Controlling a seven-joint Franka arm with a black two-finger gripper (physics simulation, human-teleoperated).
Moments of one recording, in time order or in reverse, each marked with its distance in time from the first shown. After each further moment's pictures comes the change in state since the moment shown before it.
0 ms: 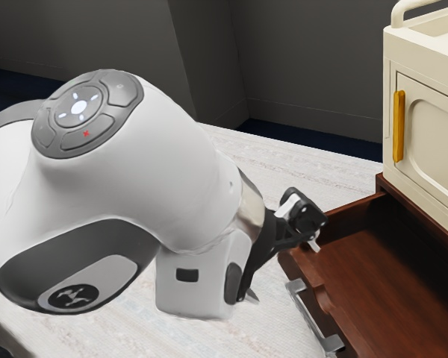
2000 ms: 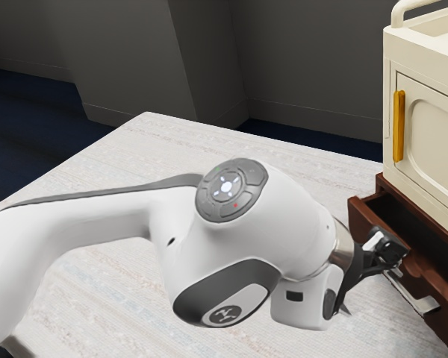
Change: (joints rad) arm 0.016 0.359 0.028 -0.001 0.001 0.473 0.104
